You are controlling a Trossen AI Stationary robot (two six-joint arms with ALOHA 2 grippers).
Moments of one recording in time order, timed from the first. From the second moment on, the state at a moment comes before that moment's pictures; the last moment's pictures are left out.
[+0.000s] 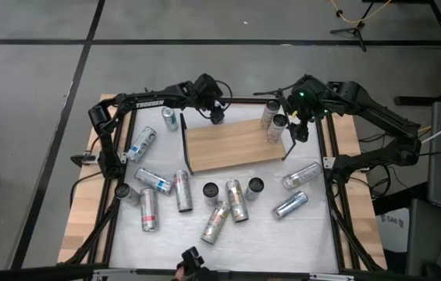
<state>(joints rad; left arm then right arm) 0.56 1.86 1.40 -0.37 -0.03 0.02 -0.46 1.27 1.49 -1.33 0.01 -0.24</state>
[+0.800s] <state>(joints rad) 0.55 1.88 1.40 -0.38 0.00 0.09 -0.46 1.27 1.49 -1.33 0.01 -0.24</state>
